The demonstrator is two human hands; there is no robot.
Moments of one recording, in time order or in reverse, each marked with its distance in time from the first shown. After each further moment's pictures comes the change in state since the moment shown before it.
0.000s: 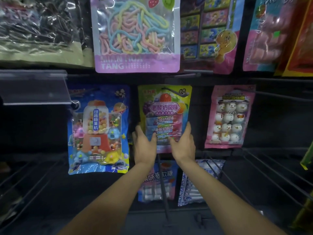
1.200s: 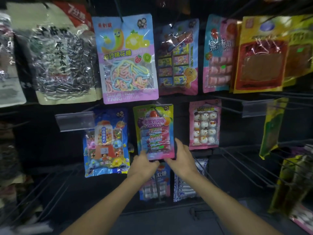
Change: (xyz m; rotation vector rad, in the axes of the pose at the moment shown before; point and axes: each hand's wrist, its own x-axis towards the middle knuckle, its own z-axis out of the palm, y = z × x) left_hand -0.083 0.055 -0.086 0.364 -0.443 -0.057; right_hand -0.085 -0.021 -0.109 -0.118 -0.223 -0.127
